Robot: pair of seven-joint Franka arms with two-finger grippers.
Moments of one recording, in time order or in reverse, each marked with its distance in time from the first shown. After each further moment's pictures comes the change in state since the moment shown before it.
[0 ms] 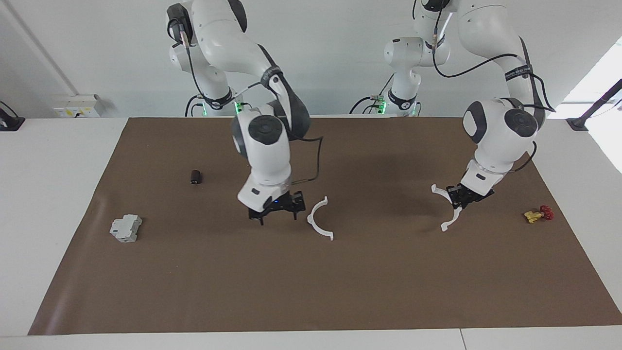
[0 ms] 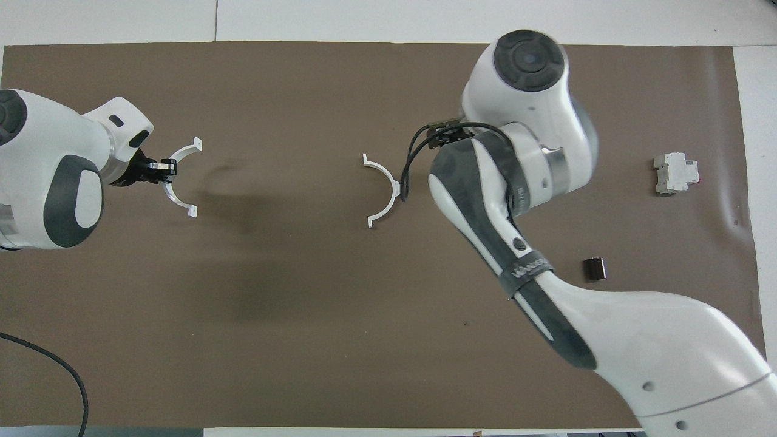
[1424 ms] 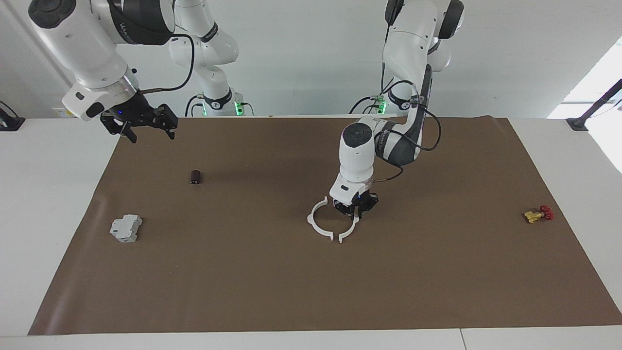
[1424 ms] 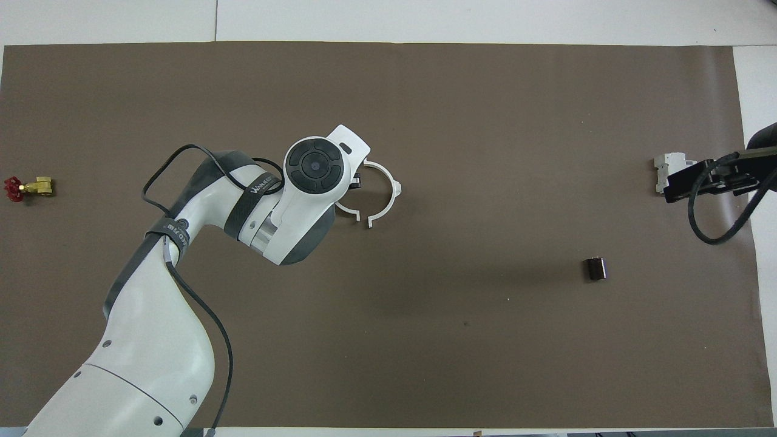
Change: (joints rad) left arm -0.464 0.246 -0.004 0.163 0.144 0.089 -0.610; right arm -0.339 -0.431 0.015 -0.167 -0.014 -0.410 -0.286
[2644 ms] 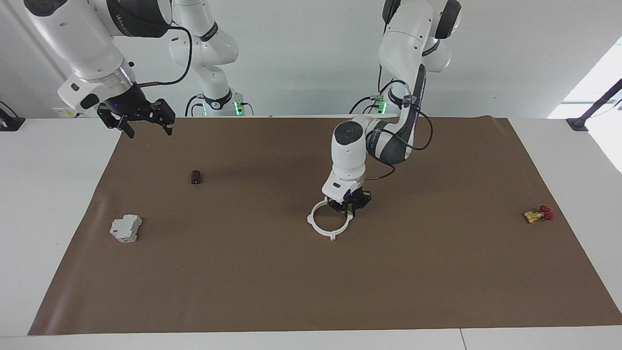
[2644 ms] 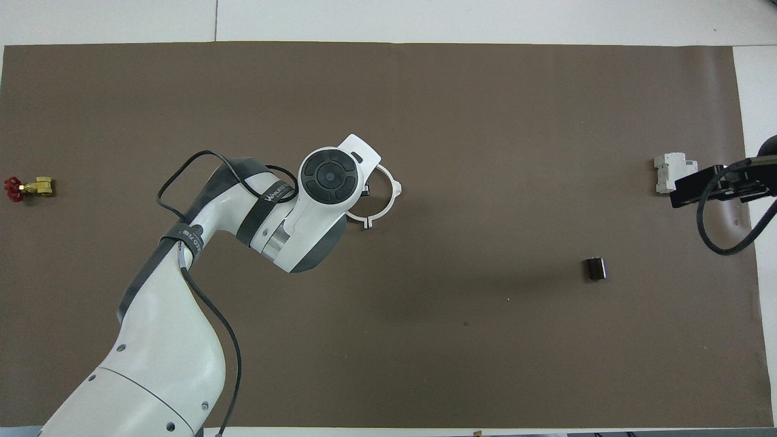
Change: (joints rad) left arm -0.021 0.002 0.000 -0.012 0.001 0.001 -0.029; right arm -0.012 -0.034 0.007 -0.029 0.004 0.004 0.009
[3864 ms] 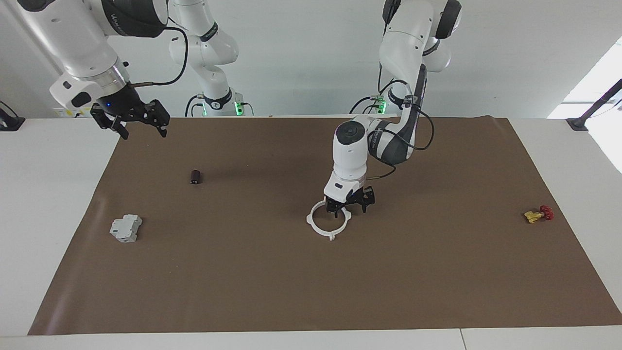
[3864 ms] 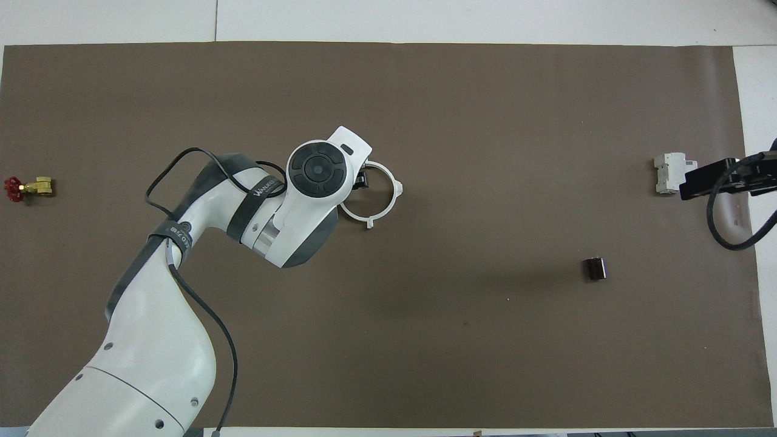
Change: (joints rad) left arm 0.033 -0.016 0.010 0.005 -0.014 0.010 -0.025; right arm -0.015 -0.001 -0.002 0.001 -0.006 0.031 0.000
